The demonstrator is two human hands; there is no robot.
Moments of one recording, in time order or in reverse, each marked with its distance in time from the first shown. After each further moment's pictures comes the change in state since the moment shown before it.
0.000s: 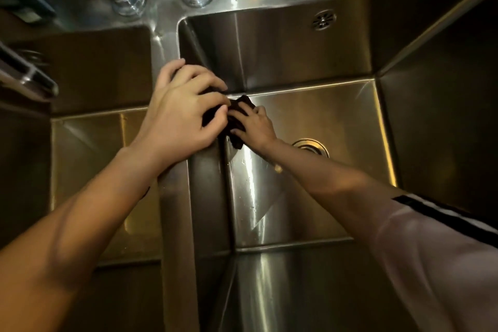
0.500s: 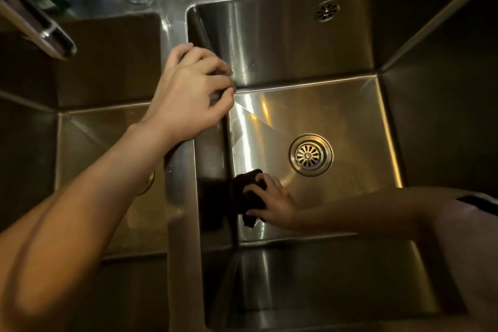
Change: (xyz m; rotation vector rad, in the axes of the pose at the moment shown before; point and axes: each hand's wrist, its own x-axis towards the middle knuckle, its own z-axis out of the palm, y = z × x) left_hand -0.001 0.001 0.003 -0.007 0.038 -0.004; right_hand -0.174 0.000 0.068 0.242 -0.233 -0.115
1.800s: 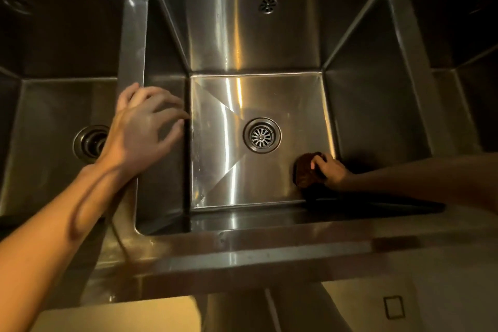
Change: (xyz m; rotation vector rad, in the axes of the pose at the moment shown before) left_hand -0.108 0.094 -0.002 -0.070 0.025 -0.165; right_hand -0.153 0.152 -0.122 -0.400 -0.003 0.381
